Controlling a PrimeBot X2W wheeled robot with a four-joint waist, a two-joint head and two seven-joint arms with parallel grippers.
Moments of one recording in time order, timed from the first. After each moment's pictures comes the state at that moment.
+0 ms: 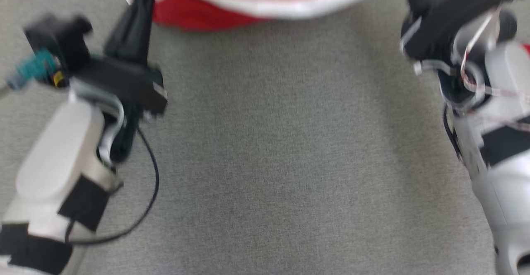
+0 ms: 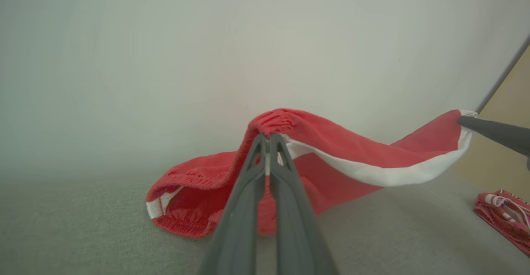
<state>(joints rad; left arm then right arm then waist) -0.96 0.34 -0.49 0.49 -0.76 -0.13 -0.22 -1.02 -0.23 0.24 0.53 0.70 0.13 0.21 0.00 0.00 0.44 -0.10</state>
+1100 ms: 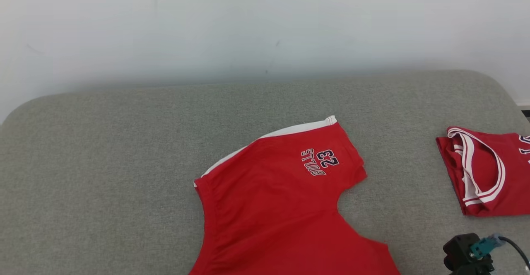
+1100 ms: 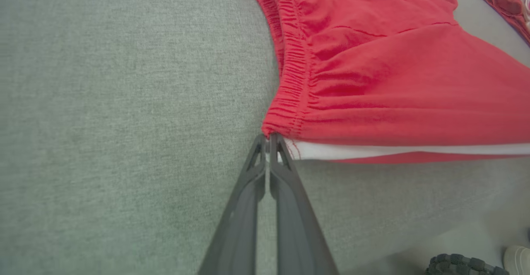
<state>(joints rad) -0.02 0.47 -0.69 0.19 -0.76 0.20 -0.10 0.23 -0.21 -0.02 -0.41 0.47 0.13 1.24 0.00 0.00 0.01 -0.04</state>
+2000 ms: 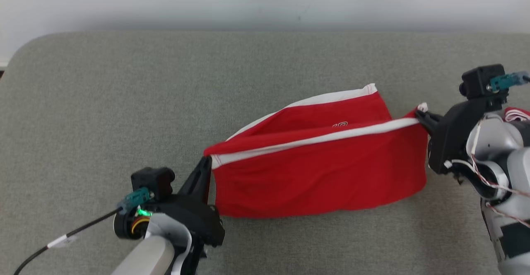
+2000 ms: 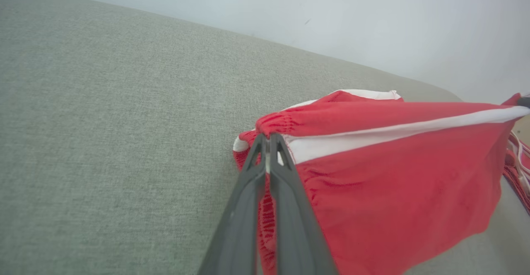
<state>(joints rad) -0.43 0.27 -0.62 0.28 -0.81 0.18 -0.07 -0.53 -0.32 0.09 0.17 0.42 0.13 0.80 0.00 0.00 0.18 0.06</state>
